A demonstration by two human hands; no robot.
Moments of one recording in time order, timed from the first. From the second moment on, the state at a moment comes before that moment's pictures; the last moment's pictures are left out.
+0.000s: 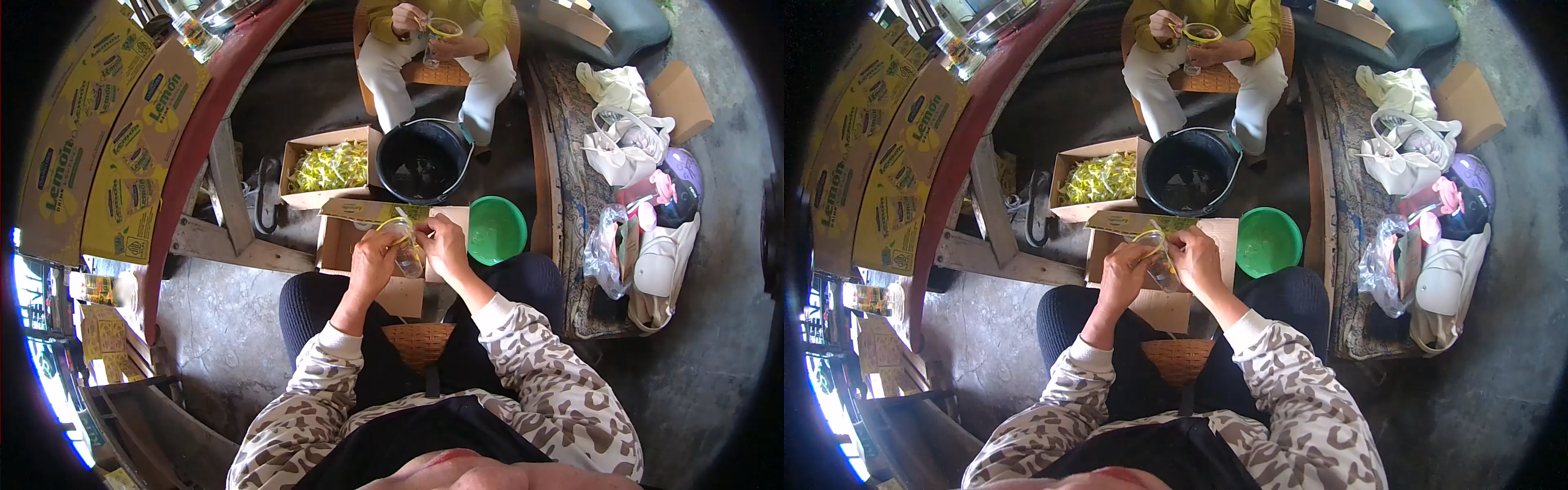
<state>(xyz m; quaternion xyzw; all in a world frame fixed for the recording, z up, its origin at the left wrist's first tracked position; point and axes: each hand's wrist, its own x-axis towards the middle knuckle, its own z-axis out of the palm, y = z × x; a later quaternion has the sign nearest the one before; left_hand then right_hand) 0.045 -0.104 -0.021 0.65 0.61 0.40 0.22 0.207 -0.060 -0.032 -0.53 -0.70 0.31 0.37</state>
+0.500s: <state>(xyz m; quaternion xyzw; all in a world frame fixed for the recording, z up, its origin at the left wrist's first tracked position) 0.033 -0.094 -0.002 0.60 0.64 0.42 0.21 0.209 -0.054 -0.034 -0.51 -0.62 0.47 0.36</state>
